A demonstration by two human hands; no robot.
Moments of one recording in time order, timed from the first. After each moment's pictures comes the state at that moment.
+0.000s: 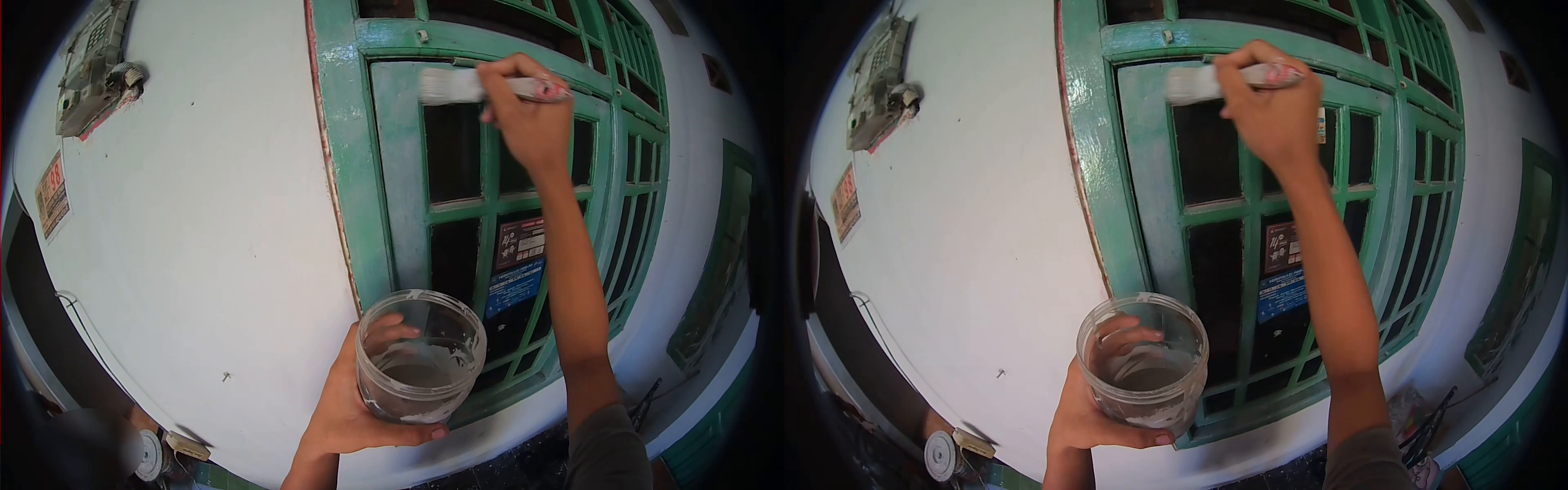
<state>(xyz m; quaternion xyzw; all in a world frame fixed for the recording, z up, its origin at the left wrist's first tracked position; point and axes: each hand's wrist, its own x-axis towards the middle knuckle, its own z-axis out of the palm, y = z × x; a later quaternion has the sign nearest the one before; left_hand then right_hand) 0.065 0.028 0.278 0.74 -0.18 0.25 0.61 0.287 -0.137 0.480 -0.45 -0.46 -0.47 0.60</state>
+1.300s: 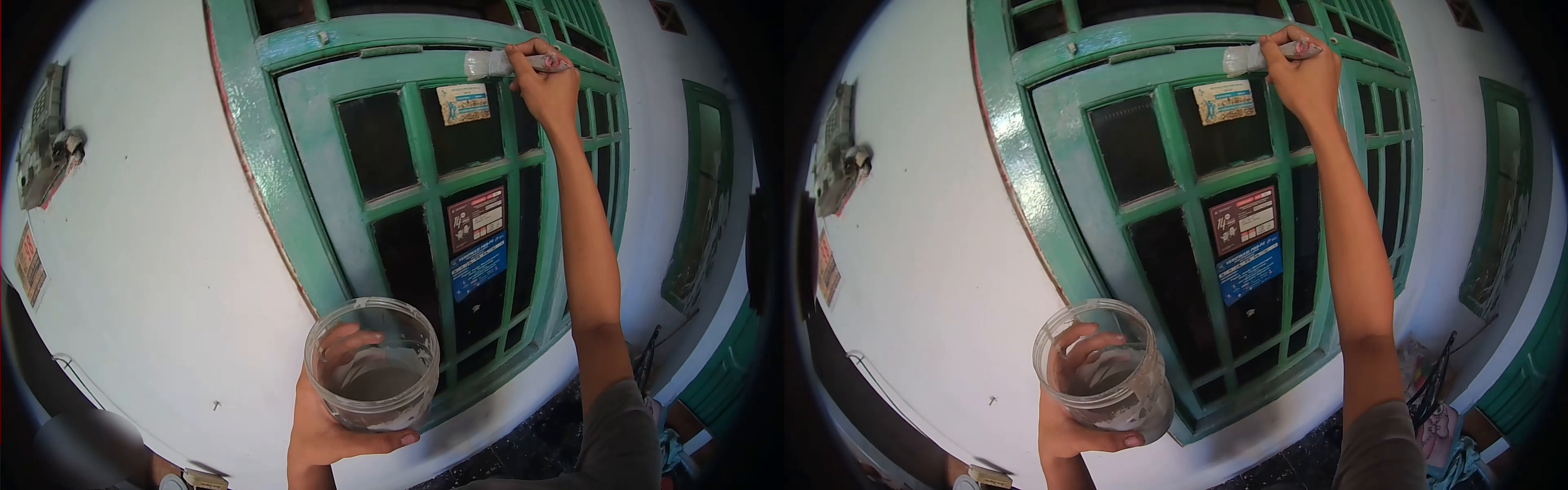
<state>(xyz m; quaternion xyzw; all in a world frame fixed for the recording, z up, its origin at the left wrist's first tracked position) 0.065 0.011 0.280 0.70 -0.17 0.23 0.66 0.365 -0.258 0.479 -0.54 -0.28 -0.61 0.51</state>
